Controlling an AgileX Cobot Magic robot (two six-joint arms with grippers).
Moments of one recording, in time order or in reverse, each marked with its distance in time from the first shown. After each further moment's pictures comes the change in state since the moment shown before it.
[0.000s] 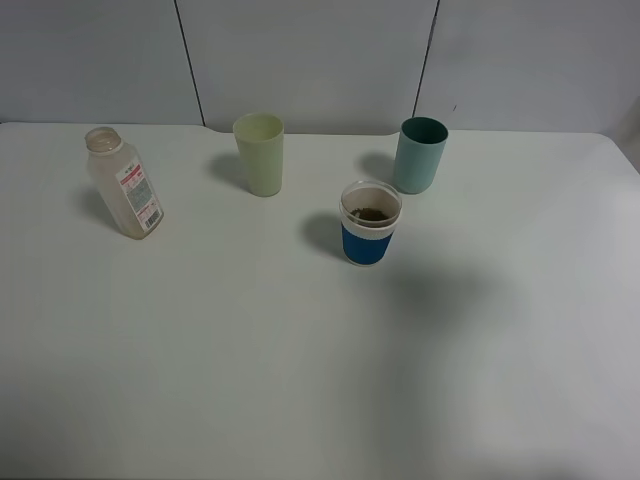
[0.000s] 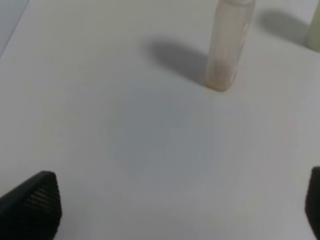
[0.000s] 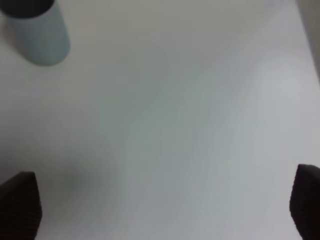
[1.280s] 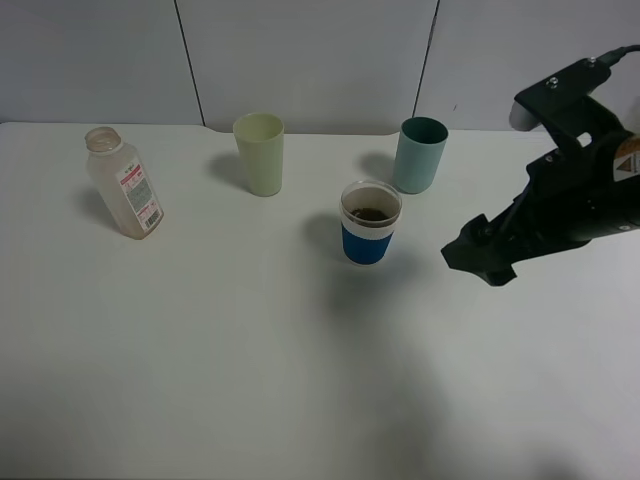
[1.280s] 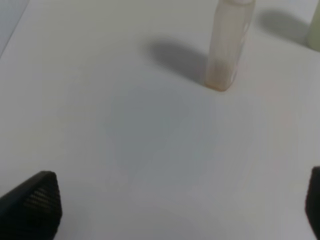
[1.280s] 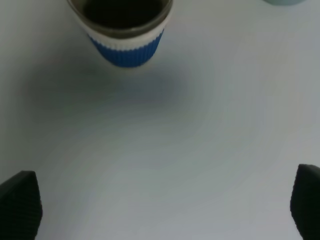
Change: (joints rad) left arm 0.000 0.000 0.000 0.000 0.000 0.006; right arm 0.512 0.475 0.021 0.012 -0.210 -0.066
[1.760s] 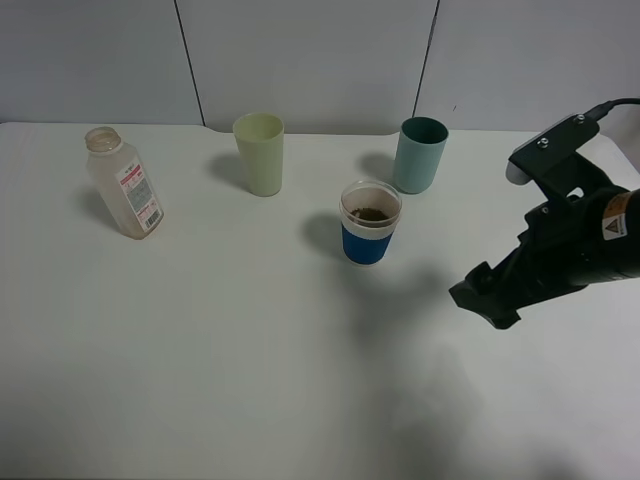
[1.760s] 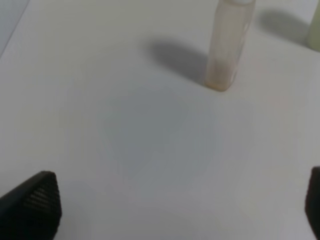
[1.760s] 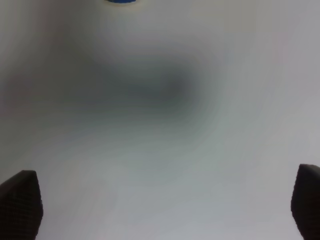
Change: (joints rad) left arm 0.000 0.000 0.000 0.000 0.000 0.000; right arm 0.000 0.017 0.145 -0.045 -0.099 0.026
